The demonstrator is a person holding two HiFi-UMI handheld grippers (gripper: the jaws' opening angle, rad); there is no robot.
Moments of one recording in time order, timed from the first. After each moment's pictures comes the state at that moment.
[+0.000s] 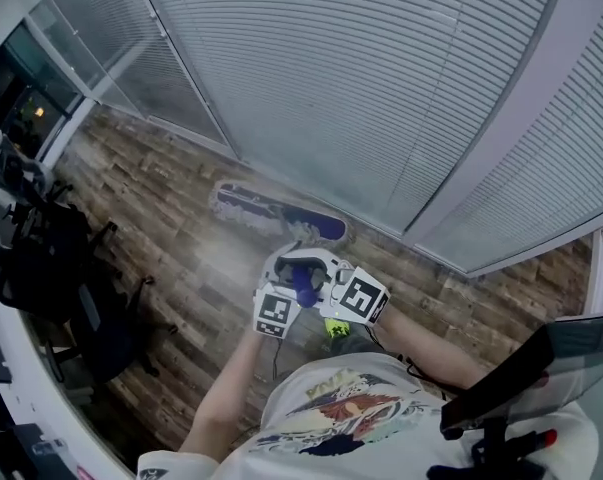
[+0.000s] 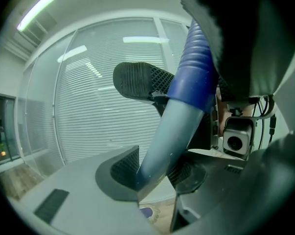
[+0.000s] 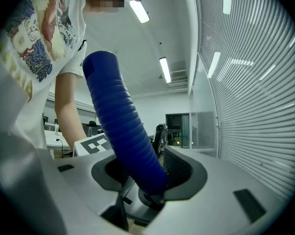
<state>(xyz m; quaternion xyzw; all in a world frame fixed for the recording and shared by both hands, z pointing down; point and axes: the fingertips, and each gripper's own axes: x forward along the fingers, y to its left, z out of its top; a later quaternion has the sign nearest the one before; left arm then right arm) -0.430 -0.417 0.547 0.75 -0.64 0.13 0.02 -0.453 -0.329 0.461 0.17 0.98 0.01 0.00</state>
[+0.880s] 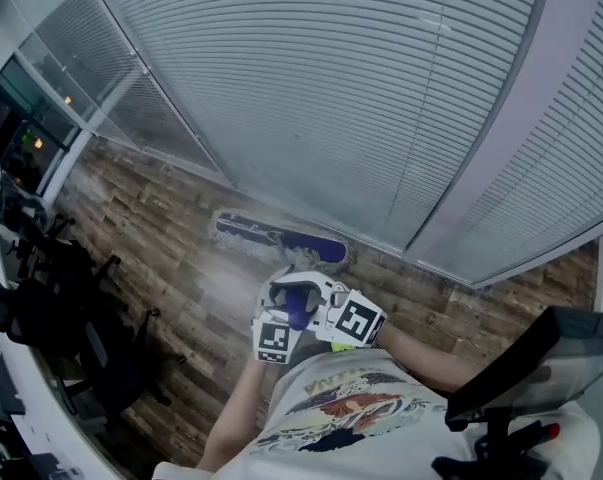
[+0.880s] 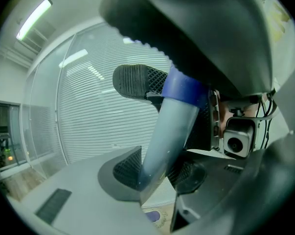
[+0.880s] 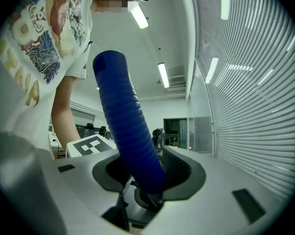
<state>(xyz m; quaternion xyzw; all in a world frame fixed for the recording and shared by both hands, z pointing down) -0.446 -0.460 0.554 0.73 -0.67 0.14 0.01 -0.464 -0.378 0.464 0.16 0.99 0.01 0.03</state>
